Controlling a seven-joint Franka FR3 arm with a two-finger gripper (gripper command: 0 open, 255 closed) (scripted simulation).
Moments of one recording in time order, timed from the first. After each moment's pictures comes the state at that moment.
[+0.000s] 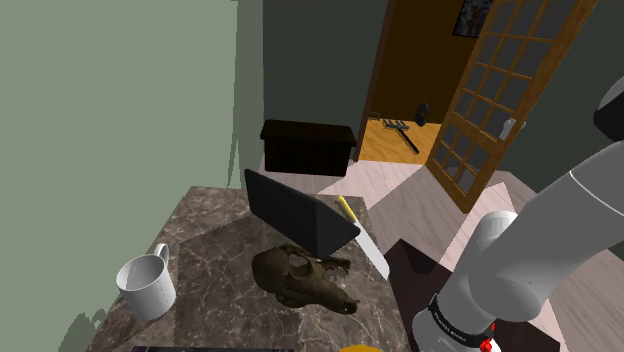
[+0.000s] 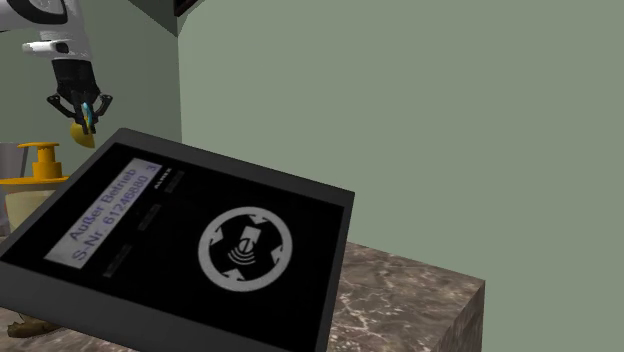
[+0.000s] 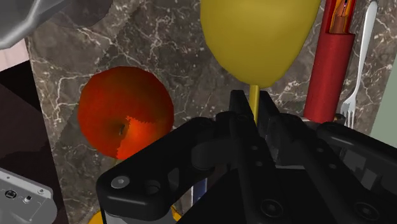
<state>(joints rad) 0.18 -0.27 1.33 -1.80 0.23 1.90 2.24</state>
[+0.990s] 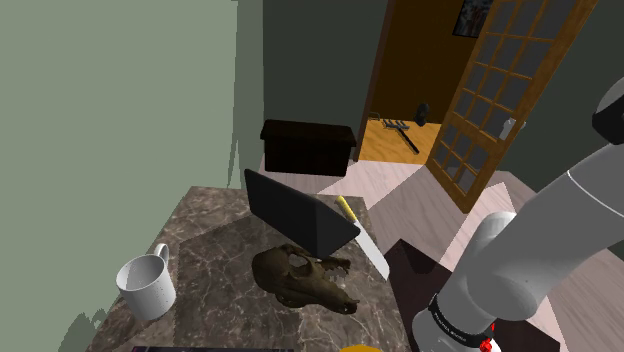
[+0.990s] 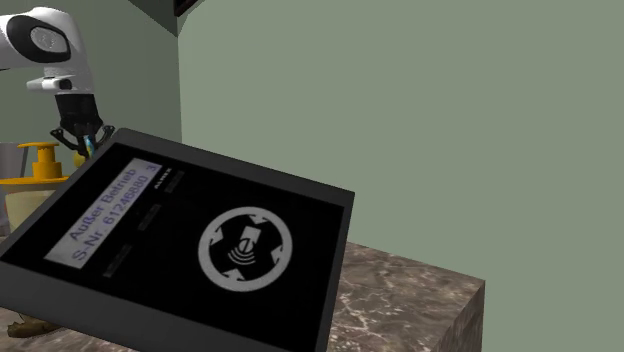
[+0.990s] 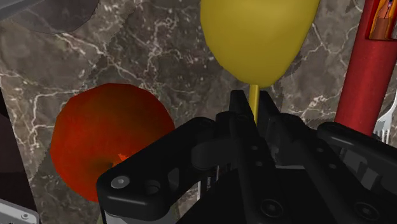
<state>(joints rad) 0.14 -0.25 1.42 -1.98 0.23 2.10 2.24</state>
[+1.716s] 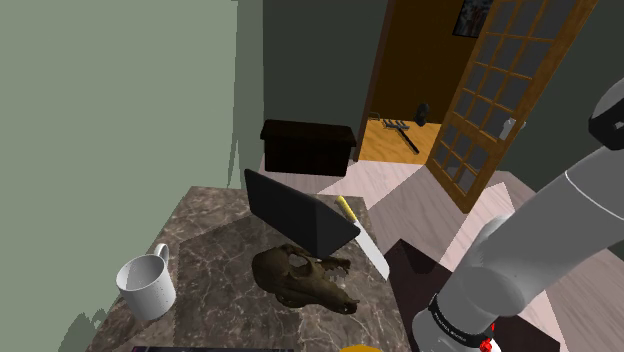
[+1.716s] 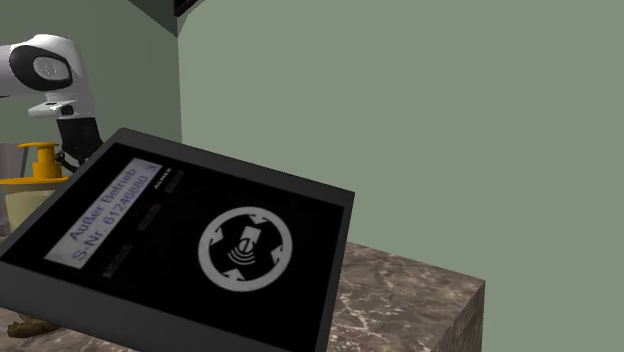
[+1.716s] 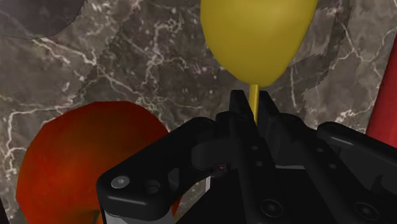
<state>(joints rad) -0.01 -0.24 1.59 -2.08 0.23 2.24 2.25</state>
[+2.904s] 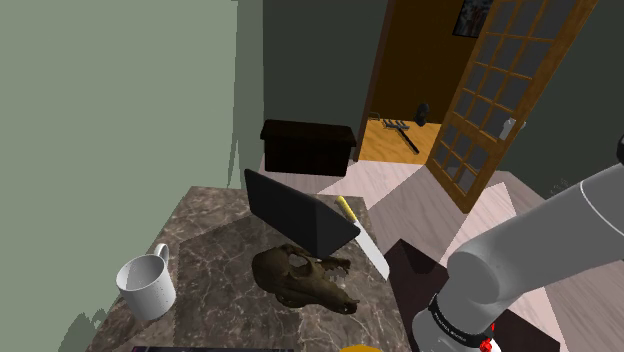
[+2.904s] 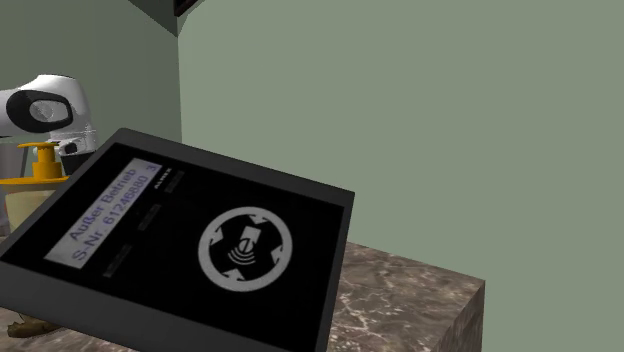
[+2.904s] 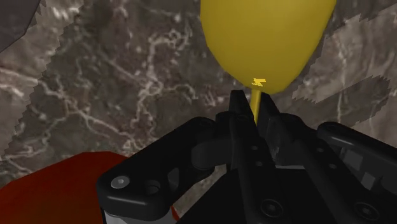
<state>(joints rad) -0.31 -0.35 1.92 -2.17 0.41 2.43 2.13</state>
